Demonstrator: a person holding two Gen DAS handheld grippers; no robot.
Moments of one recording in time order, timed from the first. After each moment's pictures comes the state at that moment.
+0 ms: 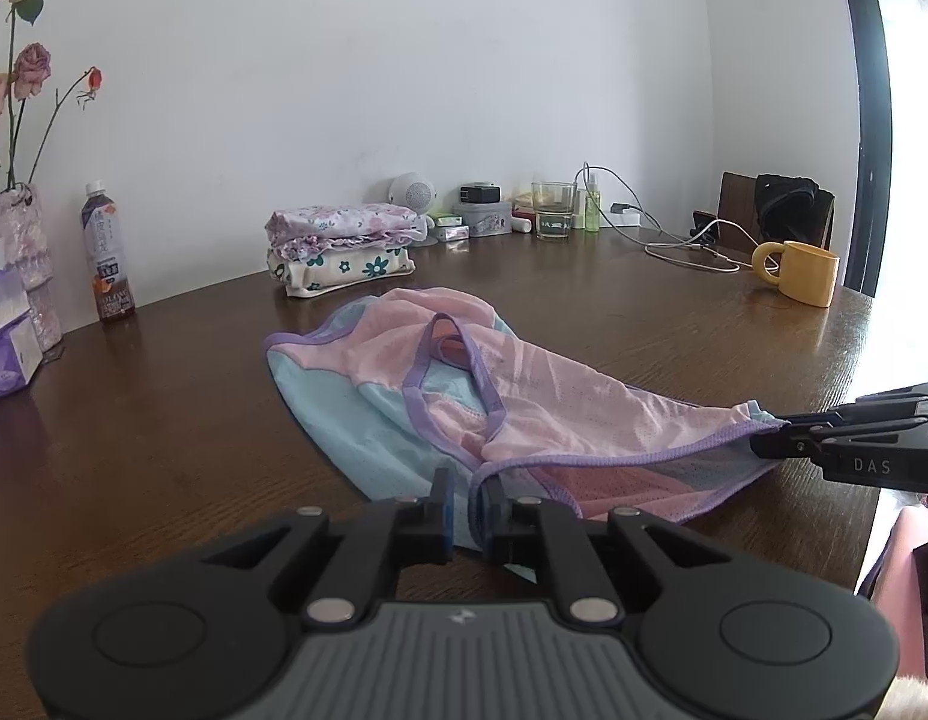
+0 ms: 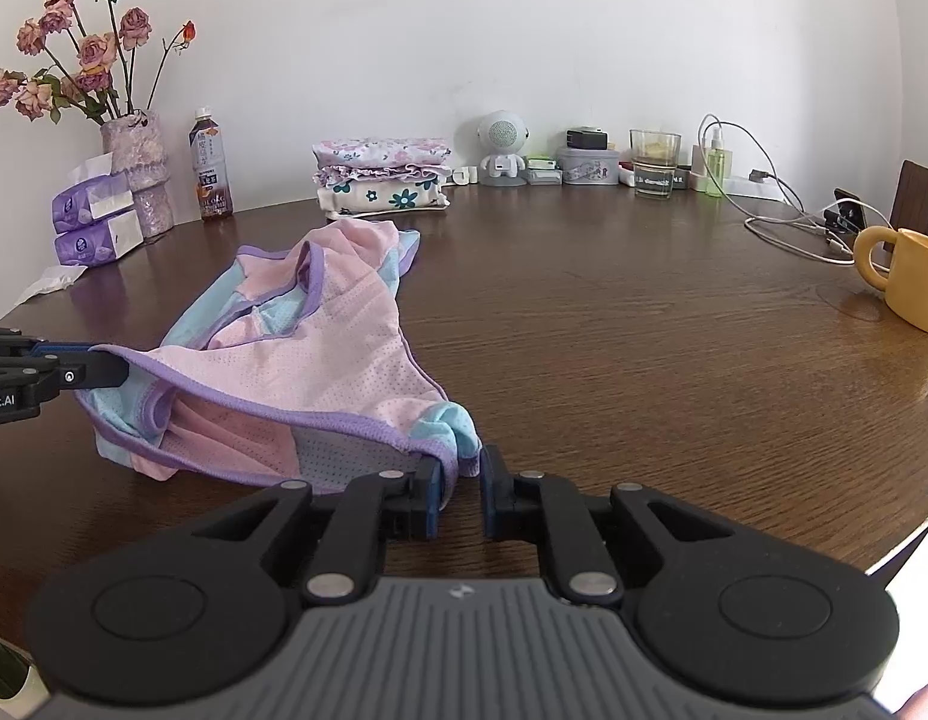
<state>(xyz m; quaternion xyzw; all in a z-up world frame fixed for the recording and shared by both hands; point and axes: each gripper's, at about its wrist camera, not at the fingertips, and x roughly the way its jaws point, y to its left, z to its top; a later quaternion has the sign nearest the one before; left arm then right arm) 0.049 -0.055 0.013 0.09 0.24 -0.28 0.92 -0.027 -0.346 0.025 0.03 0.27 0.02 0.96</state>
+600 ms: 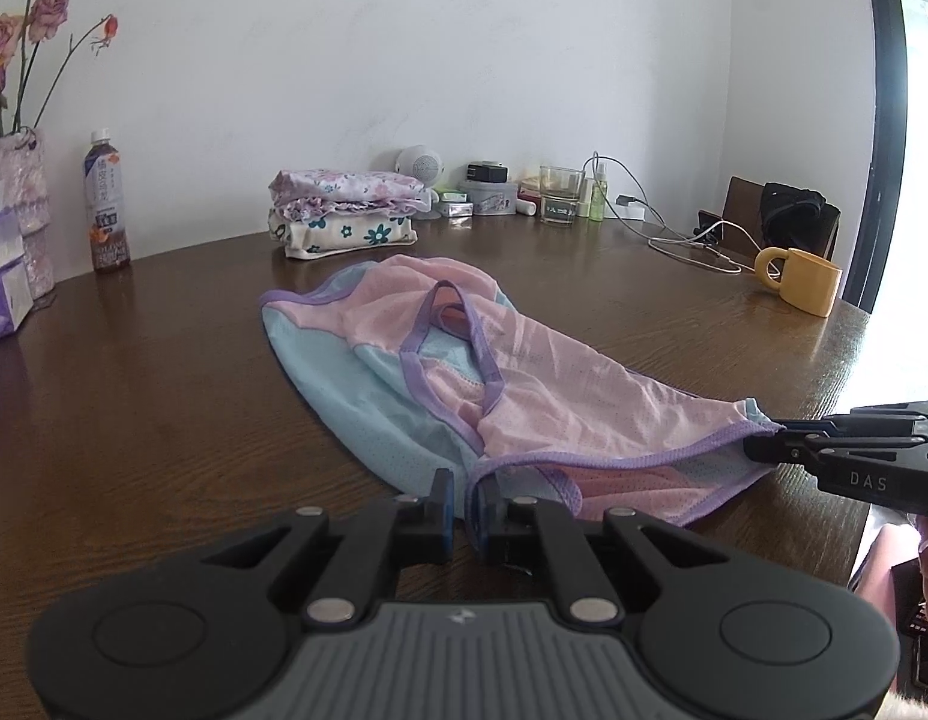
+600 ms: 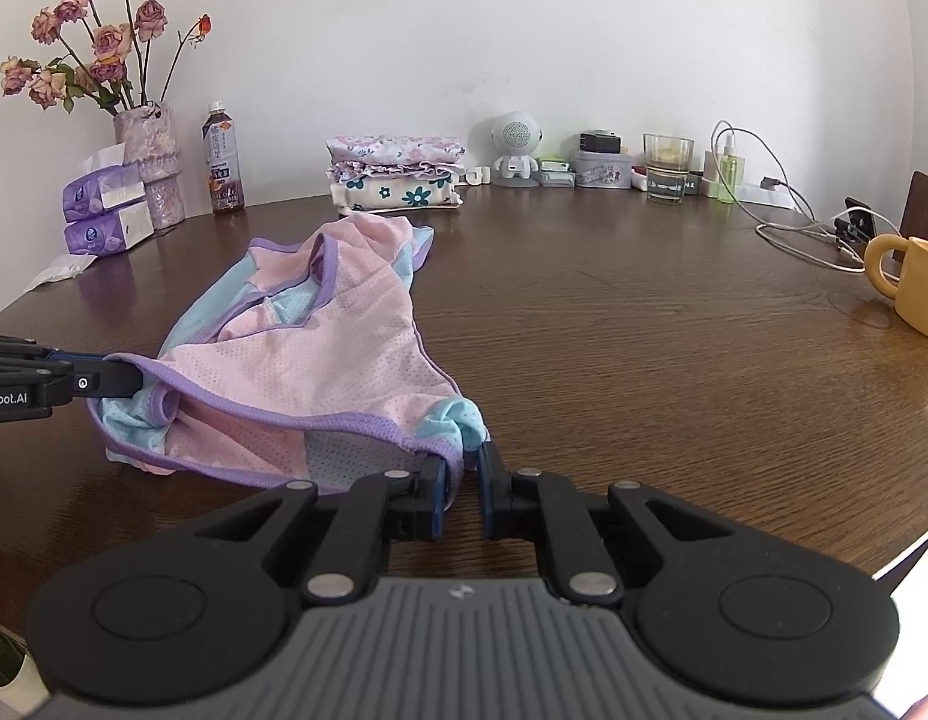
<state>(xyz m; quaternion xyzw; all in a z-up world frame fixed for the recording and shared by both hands) 0.054 -0.050 0.001 0.06 0.27 -0.29 0.92 -0.028 -0.341 0.020 0.02 0.27 0.02 0.96</state>
